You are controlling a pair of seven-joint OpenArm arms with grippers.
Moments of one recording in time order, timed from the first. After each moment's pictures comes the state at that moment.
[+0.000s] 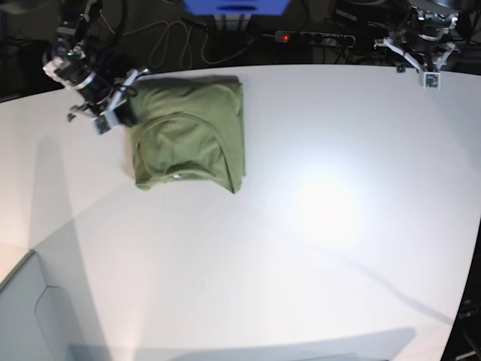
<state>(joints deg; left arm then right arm) 38.3 -1.9 -47.2 114.5 -9.6 -34.0 47.0 -26.5 4.4 23.5 105.2 6.7 47.2 -31.4</state>
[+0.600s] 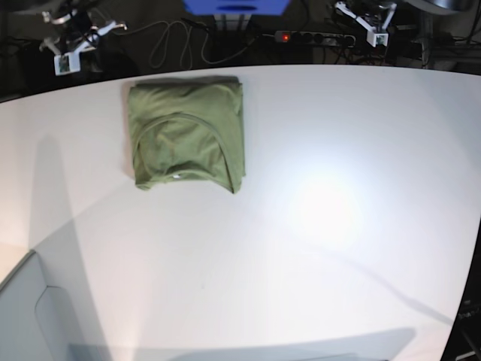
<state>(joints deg) 41.2 -0.4 -36.3 84.5 -9.2 -32.8 35.8 -45.0 -7.5 42.3 111.5 15.2 47.2 -30.9</state>
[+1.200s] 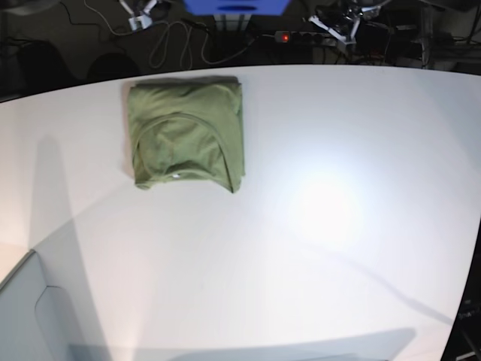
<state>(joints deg) 18.8 -9.6 -24.6 28.4 -2.2 -32.7 7.6 -34.7 -6.3 32.2 59.5 -18.8 46.7 -8.0</state>
